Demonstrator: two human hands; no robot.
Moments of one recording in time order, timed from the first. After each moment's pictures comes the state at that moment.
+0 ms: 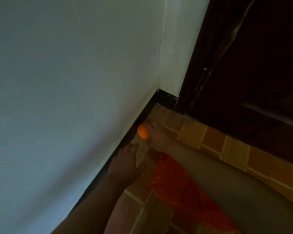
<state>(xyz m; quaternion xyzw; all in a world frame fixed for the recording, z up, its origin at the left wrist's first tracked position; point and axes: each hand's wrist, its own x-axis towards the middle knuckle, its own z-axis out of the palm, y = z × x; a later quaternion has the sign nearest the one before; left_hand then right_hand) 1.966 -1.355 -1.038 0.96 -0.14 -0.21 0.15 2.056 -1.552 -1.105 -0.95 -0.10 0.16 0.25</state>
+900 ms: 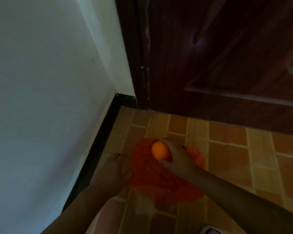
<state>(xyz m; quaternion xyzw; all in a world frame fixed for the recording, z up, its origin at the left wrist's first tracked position) 1.930 -1.417 -0.967 0.91 -0.25 -0.27 0.19 1.850 -1.681 -1.051 -0.91 0.09 0.04 0.40</state>
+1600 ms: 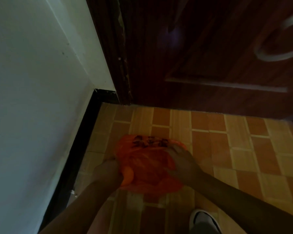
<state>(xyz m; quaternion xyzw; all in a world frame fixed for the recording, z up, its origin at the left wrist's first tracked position) 1.925 -1.445 -1.025 0.92 -0.26 -0.30 -0.02 1.780 -1.704 -1.054 -0.95 0.12 0.15 0.25</state>
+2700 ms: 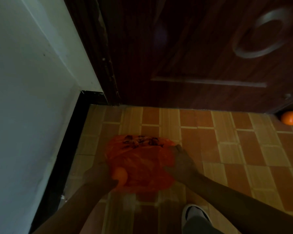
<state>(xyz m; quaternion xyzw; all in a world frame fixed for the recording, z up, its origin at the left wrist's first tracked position) 1.922 -1.440 -1.041 0.92 -0.27 -0.29 -0.06 1.755 -1.711 -1.060 -0.90 0.27 0.12 0.31</state>
